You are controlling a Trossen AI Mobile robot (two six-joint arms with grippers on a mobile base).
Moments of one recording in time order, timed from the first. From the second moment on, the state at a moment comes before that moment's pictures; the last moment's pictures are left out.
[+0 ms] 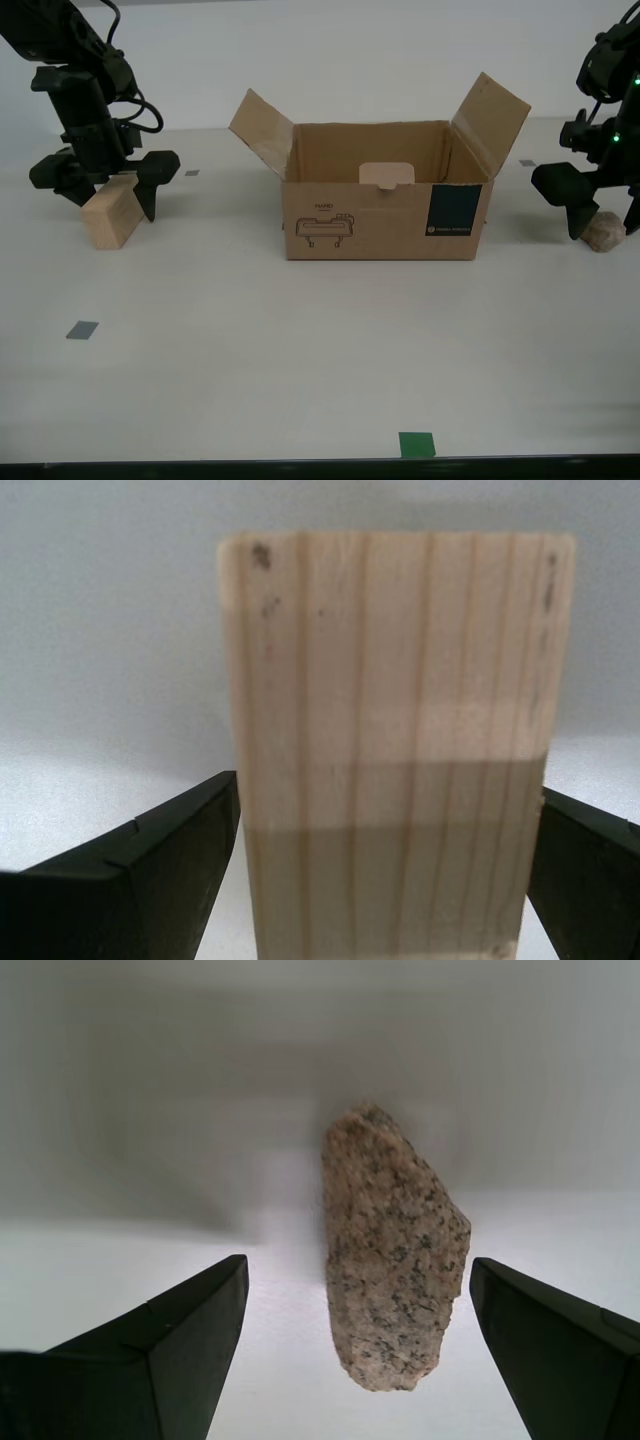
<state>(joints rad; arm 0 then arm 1) -0.05 1.89 0.88 -0.44 0.07 -0.05 -0.04 2.16 1.32 -0.62 -0.01 -0.03</state>
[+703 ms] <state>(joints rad) -0.04 1.95 0.88 -0.43 0.08 -0.05 -0.04 2.16 1.32 -0.63 -0.01 -0.01</state>
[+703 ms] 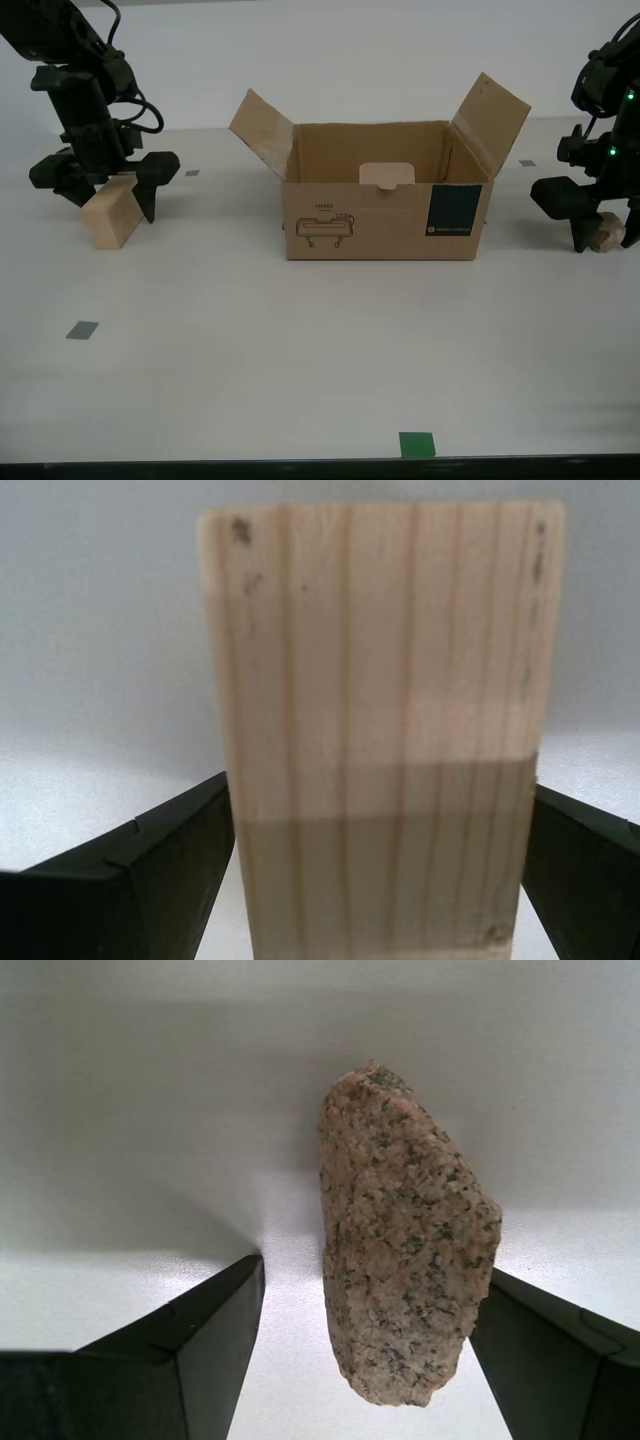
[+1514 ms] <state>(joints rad) -0.05 1.95 0.92 -0.46 0.08 -0.05 -0.04 2.16 1.32 -0.66 -0.01 -0.03</state>
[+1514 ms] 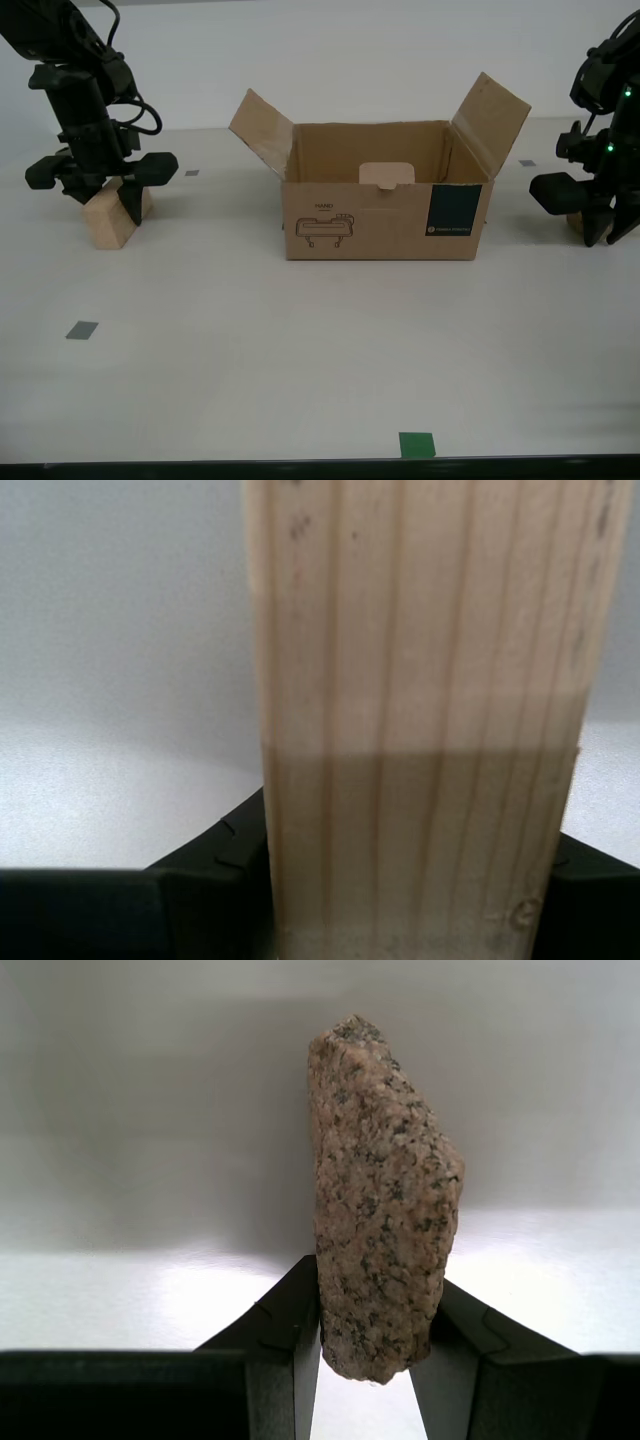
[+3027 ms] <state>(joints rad) -0.04 1.75 0.95 -0.58 0.08 -0.06 -0.04 2.05 1.33 -0.69 0.06 0.00</state>
